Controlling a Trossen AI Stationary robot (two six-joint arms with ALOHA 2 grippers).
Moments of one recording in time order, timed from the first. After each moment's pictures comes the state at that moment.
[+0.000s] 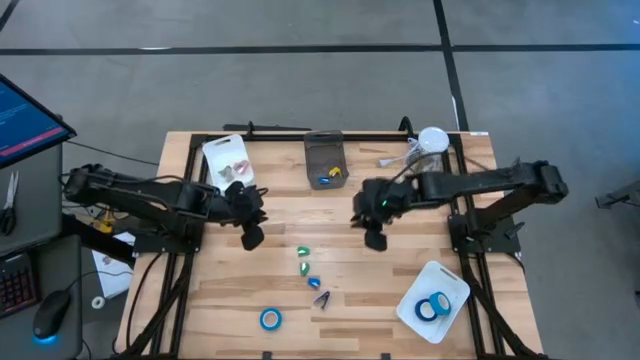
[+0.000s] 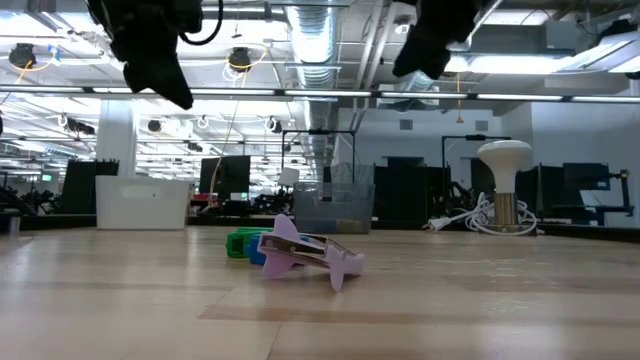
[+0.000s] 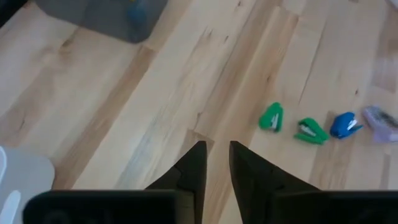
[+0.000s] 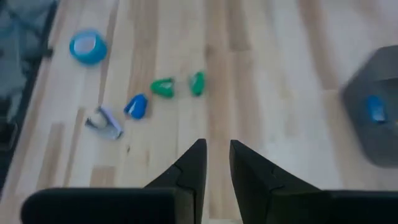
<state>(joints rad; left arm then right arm) -0.15 1.05 0.82 -0.71 -0.32 -0.51 0.07 1.40 1.14 -0.58 -0.04 0.12</state>
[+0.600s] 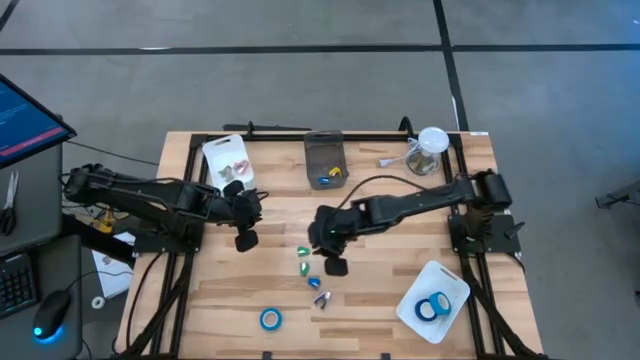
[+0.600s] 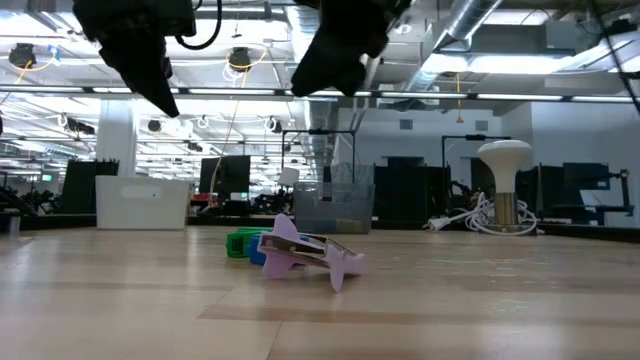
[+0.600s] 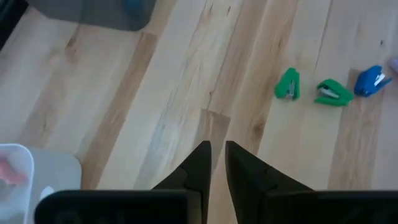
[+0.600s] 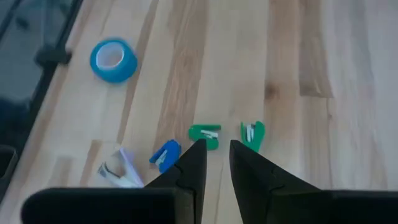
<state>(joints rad) -0.15 1.05 0.82 -0.79 -0.32 -0.37 0.17 1.86 1.47 -0.49 -0.10 0.07</state>
